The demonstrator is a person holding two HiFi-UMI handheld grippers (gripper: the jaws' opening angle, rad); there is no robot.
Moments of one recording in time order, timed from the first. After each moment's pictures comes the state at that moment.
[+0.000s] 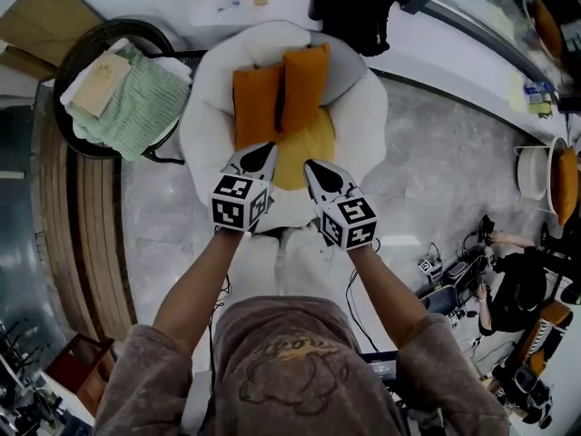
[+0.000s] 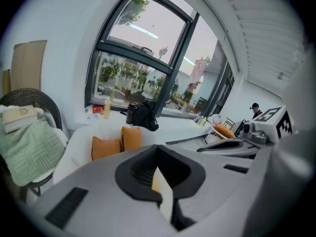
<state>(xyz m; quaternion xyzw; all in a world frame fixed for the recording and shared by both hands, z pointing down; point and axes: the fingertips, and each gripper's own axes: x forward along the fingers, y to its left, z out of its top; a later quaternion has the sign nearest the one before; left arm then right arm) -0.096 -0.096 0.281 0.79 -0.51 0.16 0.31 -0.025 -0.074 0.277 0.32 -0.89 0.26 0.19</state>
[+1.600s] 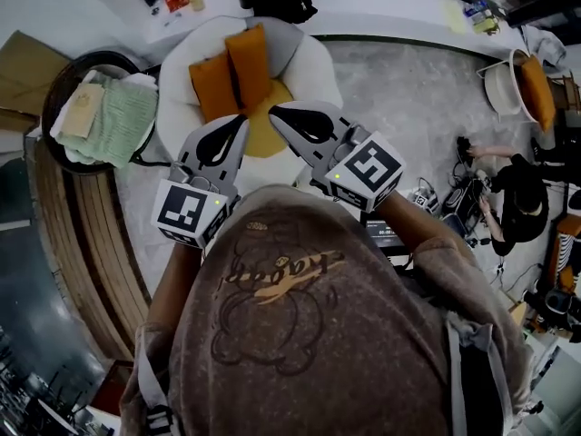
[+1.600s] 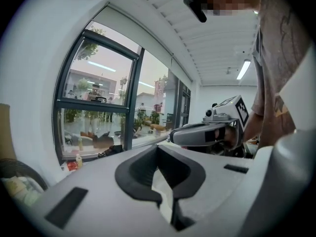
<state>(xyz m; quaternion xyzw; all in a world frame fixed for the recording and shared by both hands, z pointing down) -0.028 -0.003 0.020 0.91 -0.39 0.09 0.09 0.005 -0.007 0.005 0.25 -0.96 0.09 0.05</state>
